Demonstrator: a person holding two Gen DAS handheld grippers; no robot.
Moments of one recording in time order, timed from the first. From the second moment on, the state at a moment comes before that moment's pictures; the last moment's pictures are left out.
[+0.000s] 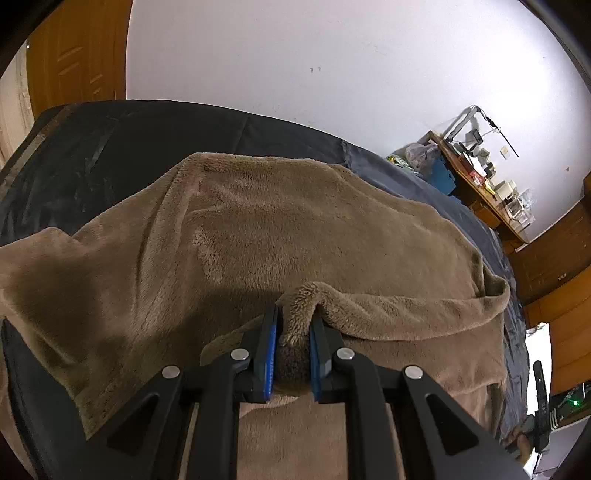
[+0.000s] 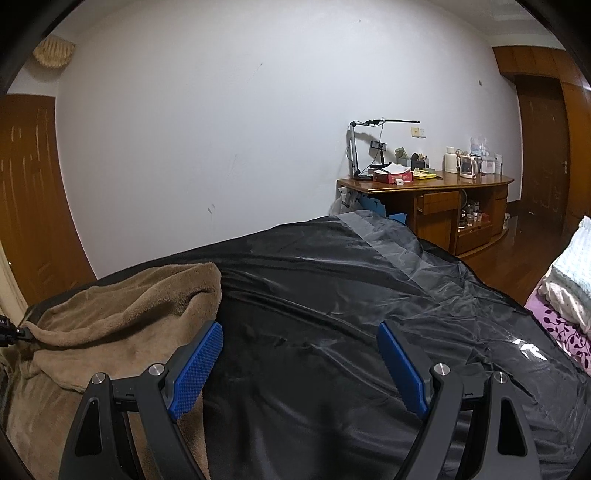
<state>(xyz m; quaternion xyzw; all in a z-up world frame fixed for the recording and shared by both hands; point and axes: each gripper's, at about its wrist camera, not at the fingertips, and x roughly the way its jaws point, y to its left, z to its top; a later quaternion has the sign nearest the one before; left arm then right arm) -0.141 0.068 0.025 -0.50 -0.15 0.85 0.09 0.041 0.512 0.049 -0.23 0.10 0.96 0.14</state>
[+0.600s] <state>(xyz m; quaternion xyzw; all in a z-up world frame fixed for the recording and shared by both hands) -0.162 0.044 0.001 -0.48 -0.22 0.85 0.10 -0.079 0.425 0.054 -0.41 -0.04 0.91 -0.07</state>
